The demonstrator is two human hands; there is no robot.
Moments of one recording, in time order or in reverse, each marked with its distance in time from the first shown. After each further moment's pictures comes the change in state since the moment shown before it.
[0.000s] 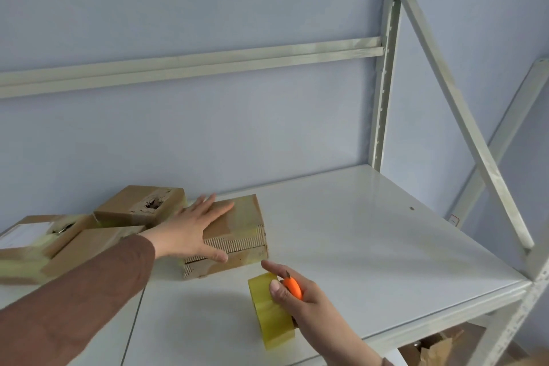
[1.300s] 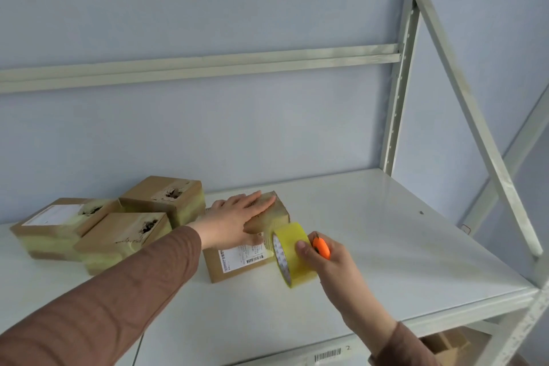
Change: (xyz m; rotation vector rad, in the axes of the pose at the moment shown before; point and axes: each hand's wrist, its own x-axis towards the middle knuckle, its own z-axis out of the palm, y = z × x) left_hand -0.007 0.060 -0.006 -0.039 0.109 0.063; right_hand 0.007 -0.029 -0.017 -0.142 0.204 -0.155
